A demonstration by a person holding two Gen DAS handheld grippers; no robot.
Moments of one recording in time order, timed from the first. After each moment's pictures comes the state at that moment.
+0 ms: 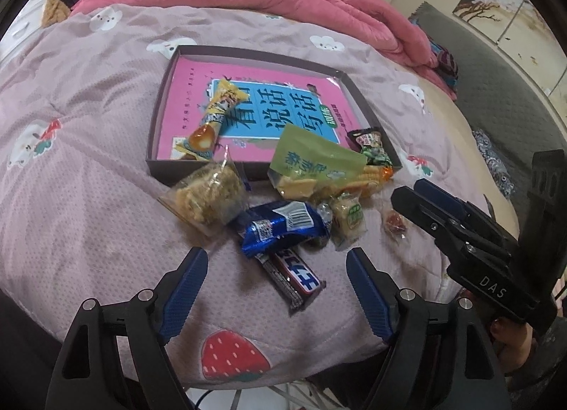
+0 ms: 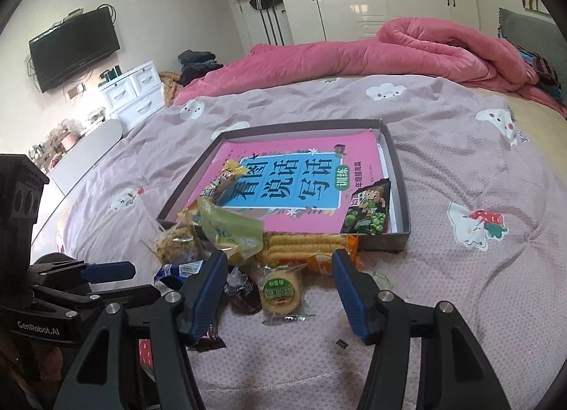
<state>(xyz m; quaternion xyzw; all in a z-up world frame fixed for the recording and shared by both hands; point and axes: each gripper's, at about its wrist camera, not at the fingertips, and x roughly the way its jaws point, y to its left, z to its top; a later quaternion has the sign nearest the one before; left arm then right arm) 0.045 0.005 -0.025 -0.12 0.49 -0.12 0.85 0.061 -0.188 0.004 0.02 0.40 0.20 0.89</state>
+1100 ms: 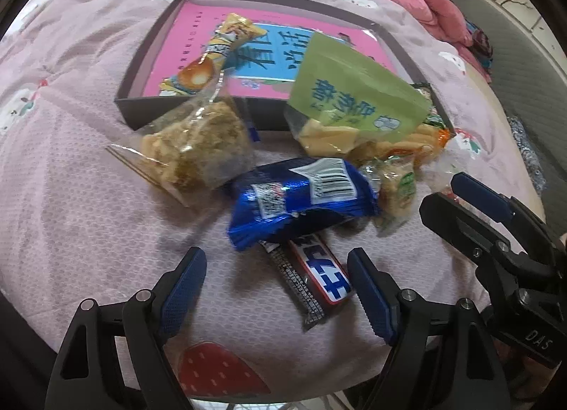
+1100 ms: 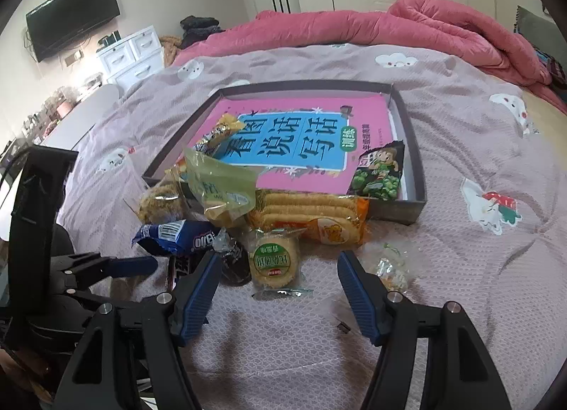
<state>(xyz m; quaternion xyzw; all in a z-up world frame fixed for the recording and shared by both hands) 0.070 -0.015 -0.083 -0.11 0.55 -0.06 0.82 0.070 -0.177 -0.028 -0.02 0.46 0.21 0.86</state>
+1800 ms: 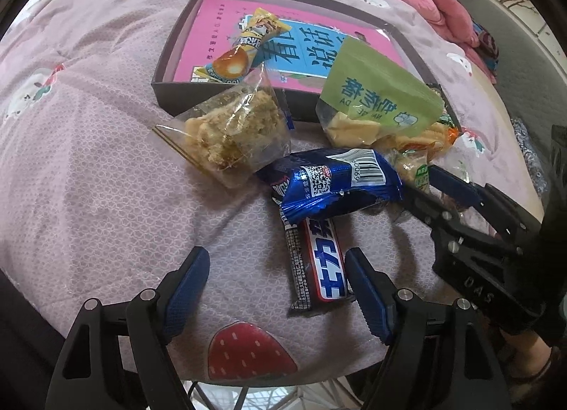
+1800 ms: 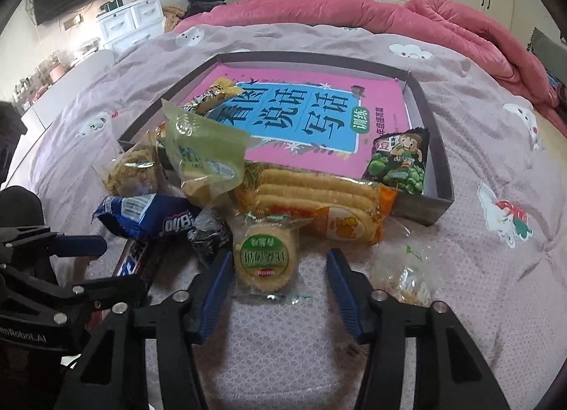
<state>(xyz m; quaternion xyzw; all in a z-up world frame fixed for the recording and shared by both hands) 0.055 0.008 -0.081 -0.12 0.57 -0.05 0.81 0.084 -0.158 -0.056 -0.07 0.48 0.20 0.85</state>
